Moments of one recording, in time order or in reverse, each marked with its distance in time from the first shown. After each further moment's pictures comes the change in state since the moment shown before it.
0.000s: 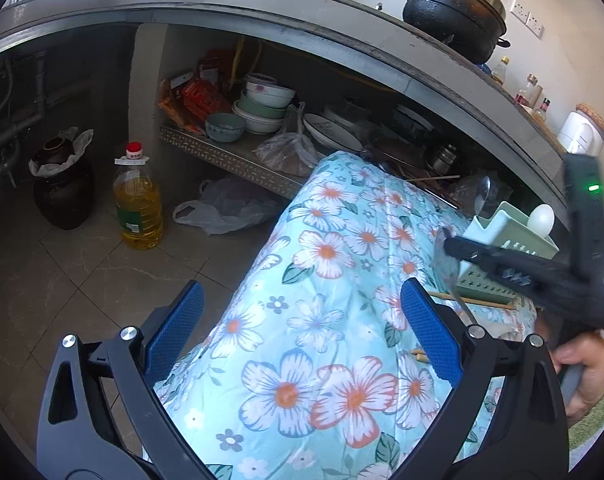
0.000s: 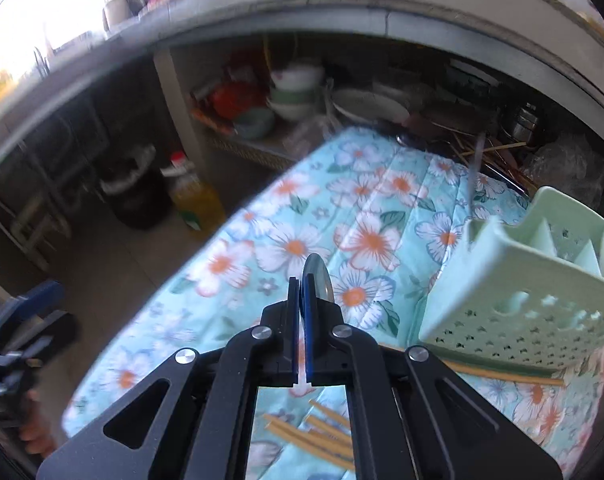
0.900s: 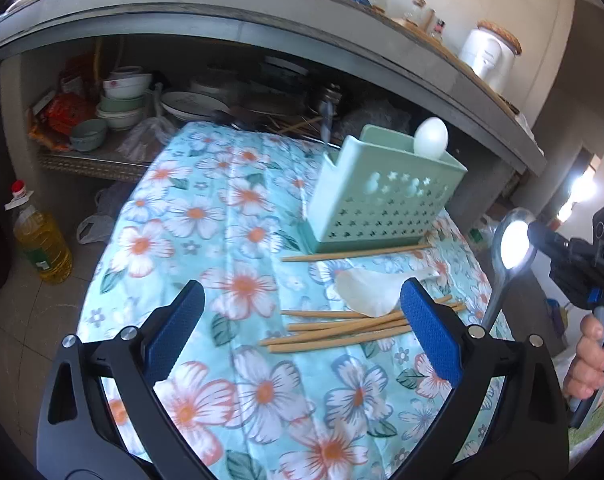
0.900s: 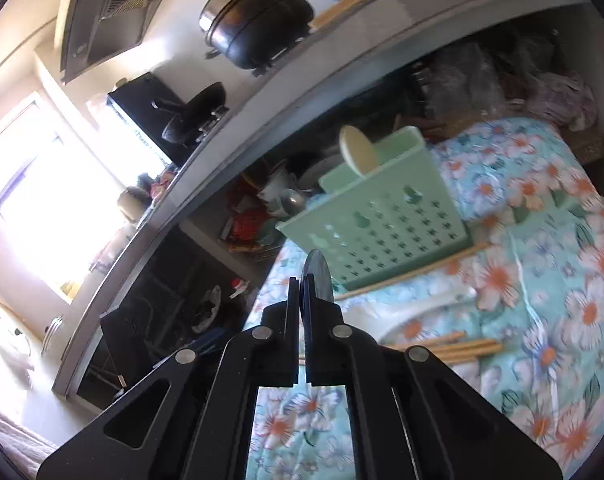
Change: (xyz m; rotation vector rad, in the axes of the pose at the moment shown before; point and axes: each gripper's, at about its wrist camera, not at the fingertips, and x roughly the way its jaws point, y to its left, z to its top) left arm 0.037 -0.127 -0.016 0.274 0.153 -0.290; right arm -0.158 -0.147 -0.128 0.560 -0.304 0.210
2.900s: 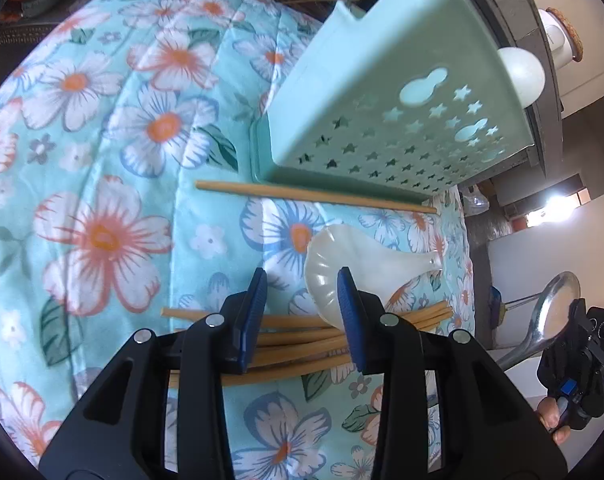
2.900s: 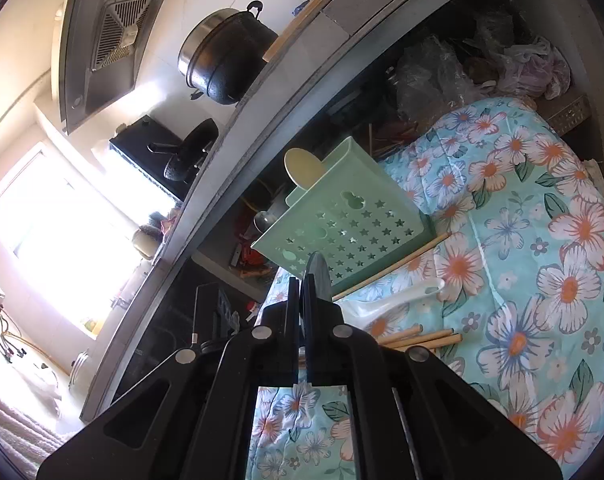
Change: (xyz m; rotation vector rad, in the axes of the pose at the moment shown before) left arm 0.134 -0.004 -0.004 -0.273 0.406 -0.161; right arm -0.023 -0.058 0.000 0.107 -0.071 0.089
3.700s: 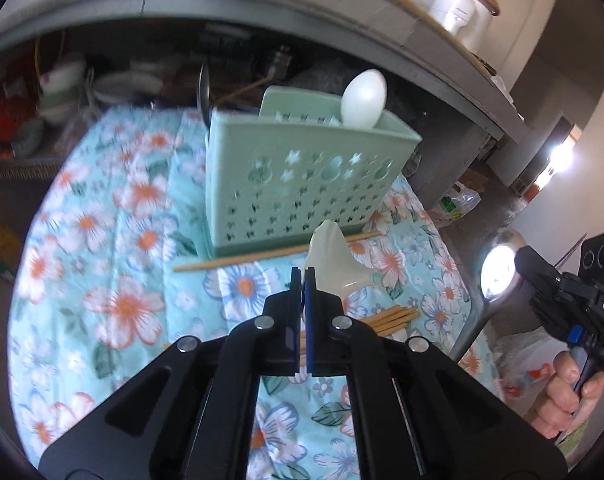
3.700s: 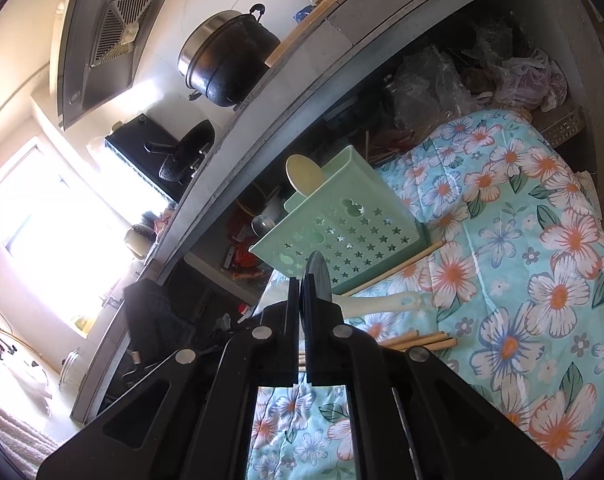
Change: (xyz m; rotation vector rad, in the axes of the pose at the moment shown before) left arm -0.057 -0.094 -0.029 0.360 -0.287 0.106; right arm -0.007 0.008 0.001 -0.024 -0.019 -0.028
